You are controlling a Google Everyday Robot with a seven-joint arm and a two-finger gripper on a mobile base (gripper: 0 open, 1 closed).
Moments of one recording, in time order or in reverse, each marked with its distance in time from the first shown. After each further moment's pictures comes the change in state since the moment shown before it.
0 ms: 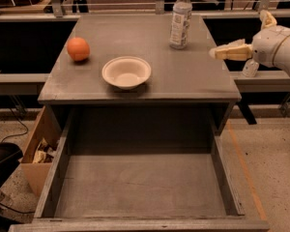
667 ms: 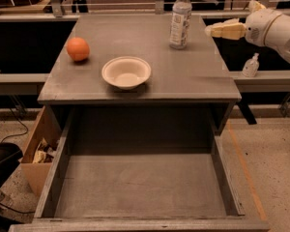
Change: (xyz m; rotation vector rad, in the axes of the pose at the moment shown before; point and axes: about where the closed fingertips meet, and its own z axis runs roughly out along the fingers) arm -0.007 -0.039 0.056 -0.055 -0.044 0.177
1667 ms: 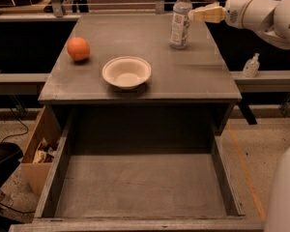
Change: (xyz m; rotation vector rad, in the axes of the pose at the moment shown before) arm -0.018 -0.007 0.080 -0.019 0.008 0.019
